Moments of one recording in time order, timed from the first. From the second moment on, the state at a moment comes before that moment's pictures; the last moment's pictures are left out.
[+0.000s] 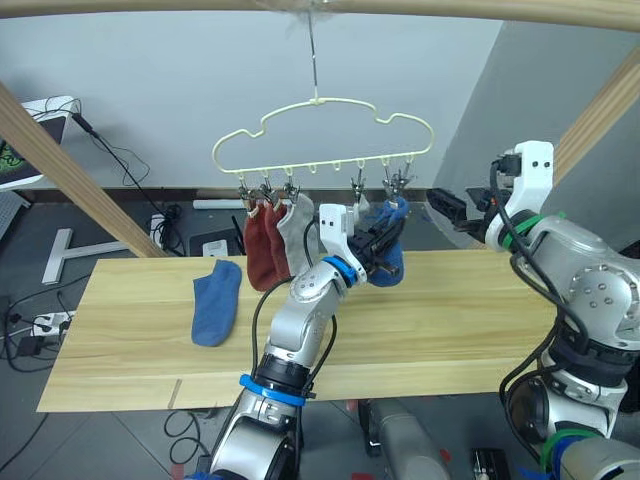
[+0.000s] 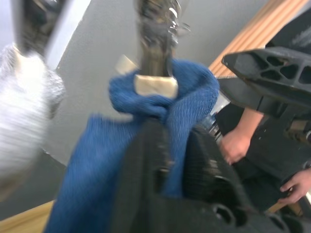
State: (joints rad) left arm -0.52 -0.10 -0.15 0.16 -0.25 0.23 -0.44; right arm -0.60 -0.34 -0.32 -0.47 0.52 1.22 0.16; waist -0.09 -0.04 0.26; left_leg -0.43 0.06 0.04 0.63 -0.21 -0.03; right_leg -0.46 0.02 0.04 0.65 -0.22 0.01
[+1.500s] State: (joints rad) left arm -0.48 0.35 0.03 -0.36 -0.39 0.54 -0.51; right arm -0.66 -0.10 -0.04 0.03 0.13 0.44 0.03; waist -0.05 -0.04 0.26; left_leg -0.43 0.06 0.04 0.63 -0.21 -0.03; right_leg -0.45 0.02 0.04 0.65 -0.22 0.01
